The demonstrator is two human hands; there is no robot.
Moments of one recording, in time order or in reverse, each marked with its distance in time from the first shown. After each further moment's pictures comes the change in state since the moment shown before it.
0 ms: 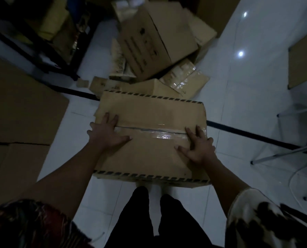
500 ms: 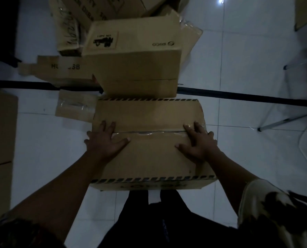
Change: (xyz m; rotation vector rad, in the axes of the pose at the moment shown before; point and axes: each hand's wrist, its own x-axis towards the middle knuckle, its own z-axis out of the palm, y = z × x) left_hand 0.148 0.011 0.145 0.062 -0.193 0.094; right_hand 0.114 0.074 0.114 0.017 -0.179 0.174
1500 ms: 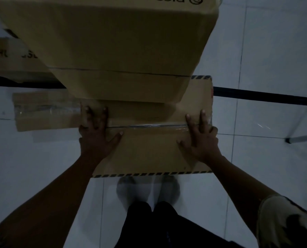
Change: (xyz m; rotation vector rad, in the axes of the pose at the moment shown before) left_hand 0.171 0.017 0.089 -0.114 0.324 0.090; right_hand 0.176 0.049 0.062 0.005 0.252 -0.154
